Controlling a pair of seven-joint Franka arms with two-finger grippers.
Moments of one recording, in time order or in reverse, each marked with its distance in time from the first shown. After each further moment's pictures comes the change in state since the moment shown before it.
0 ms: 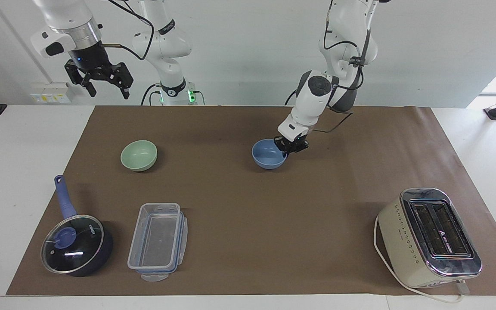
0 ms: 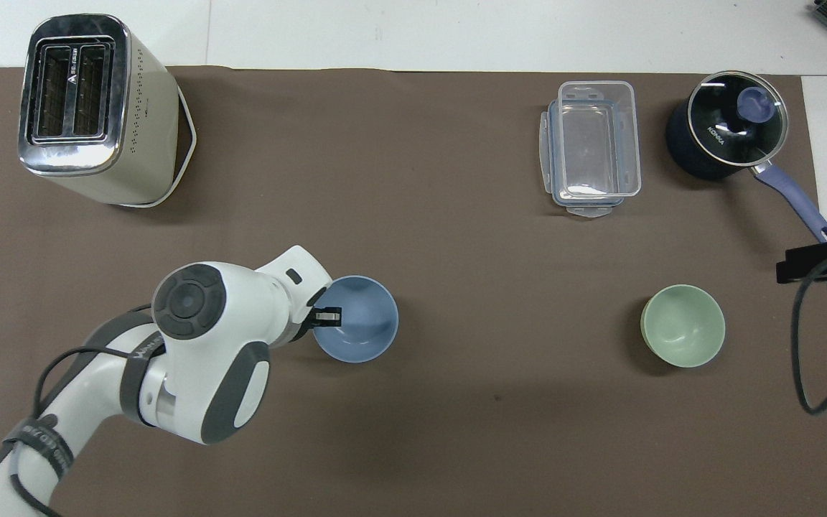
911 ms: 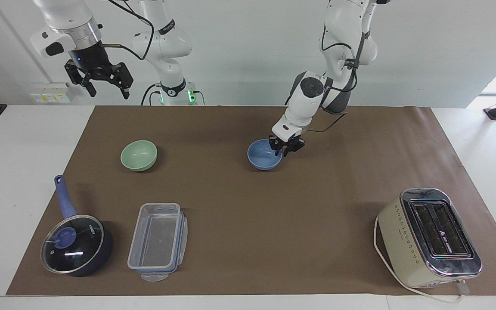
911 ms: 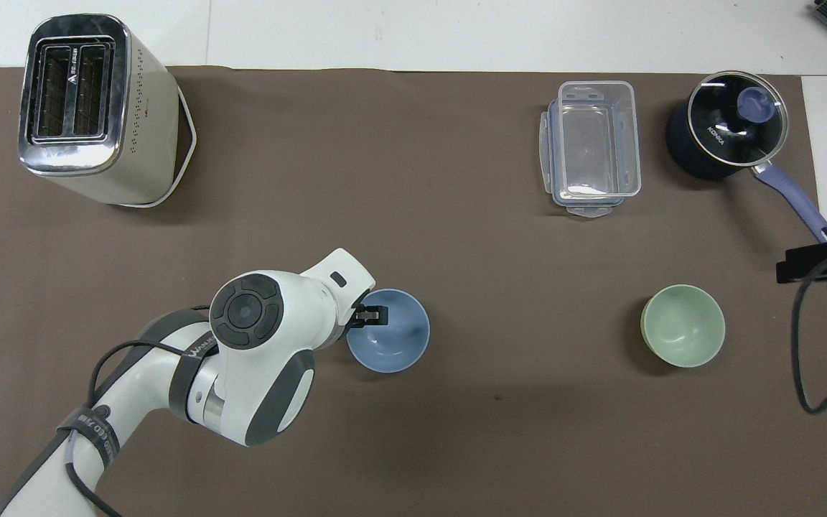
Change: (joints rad) left arm 0.007 0.006 0.032 0.087 0.020 -0.003 -0.005; right arm 0.000 0.000 0.000 0.000 0.000 0.000 0.000
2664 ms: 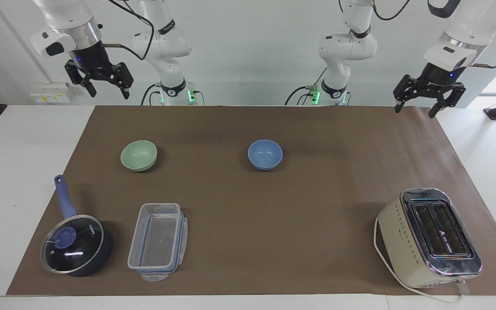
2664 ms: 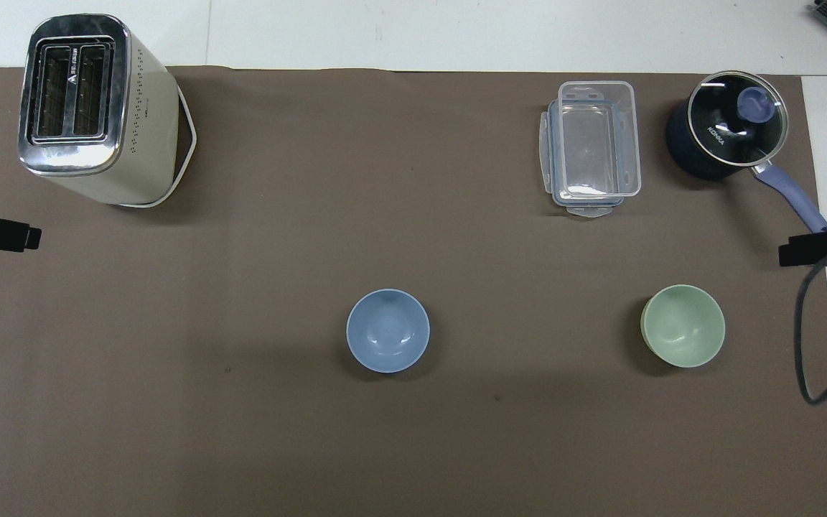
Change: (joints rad) left arm 0.549 -0.151 0.015 0.567 0.138 -0.786 0.617; right arm -0.007 0.003 -0.003 -0.017 0.000 0.111 -0.078
